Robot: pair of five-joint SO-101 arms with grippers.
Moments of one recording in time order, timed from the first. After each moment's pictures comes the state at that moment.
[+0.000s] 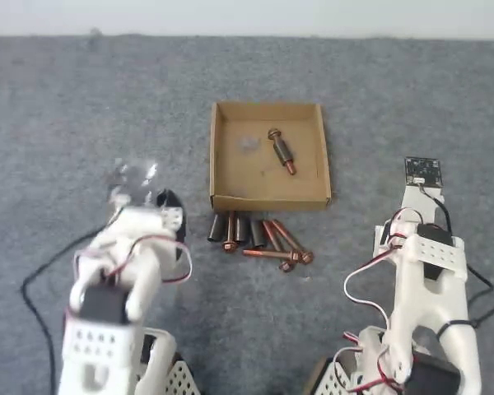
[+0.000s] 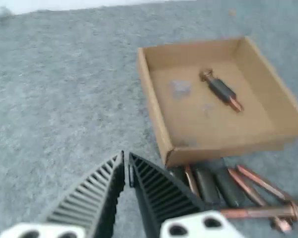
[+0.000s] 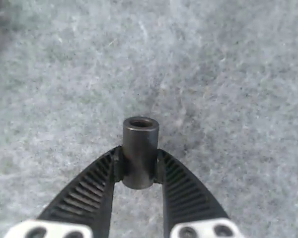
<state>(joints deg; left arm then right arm) 2.6 -74.3 67.3 58.8 4.4 13.8 -25.7 60.8 44.7 10.7</state>
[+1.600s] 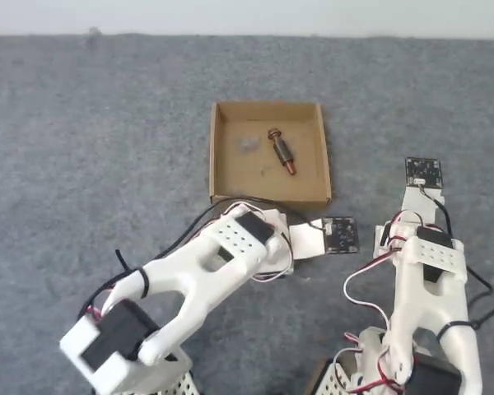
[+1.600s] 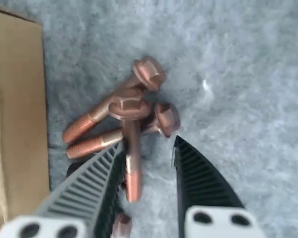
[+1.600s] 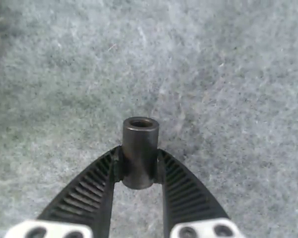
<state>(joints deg) 37.5 -3.8 42.2 51.8 -38.5 13.8 -25.8 62.1 42.1 10.7</state>
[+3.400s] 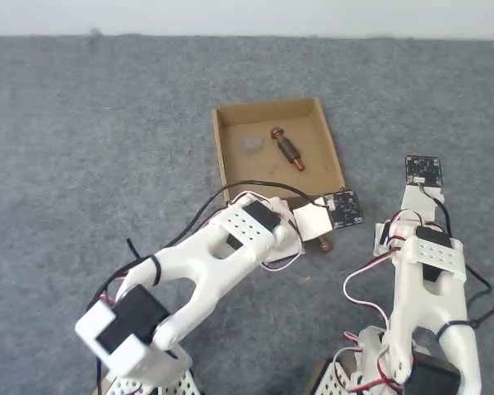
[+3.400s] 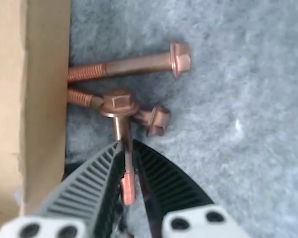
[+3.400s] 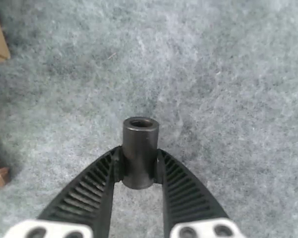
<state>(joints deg) 36.4 2.2 35.9 49.6 -28.5 13.7 -25.8 62.1 40.5 10.7</state>
